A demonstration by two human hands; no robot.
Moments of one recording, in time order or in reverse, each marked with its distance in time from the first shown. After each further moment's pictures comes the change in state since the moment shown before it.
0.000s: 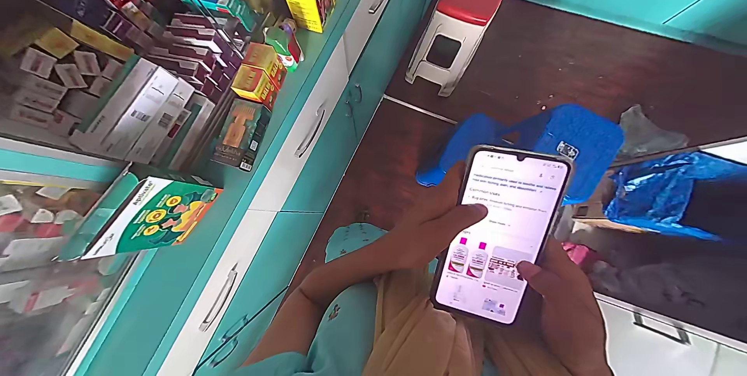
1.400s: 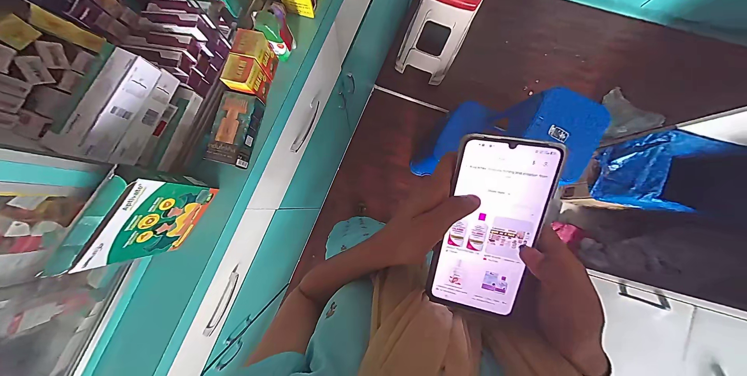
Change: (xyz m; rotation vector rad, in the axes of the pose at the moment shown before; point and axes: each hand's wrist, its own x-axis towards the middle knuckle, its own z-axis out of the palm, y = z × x) left_hand -0.019 0.001 -0.015 -0.023 0.001 0.026; right_hand -0.007 0.000 0.024 0.010 0.008 0.039
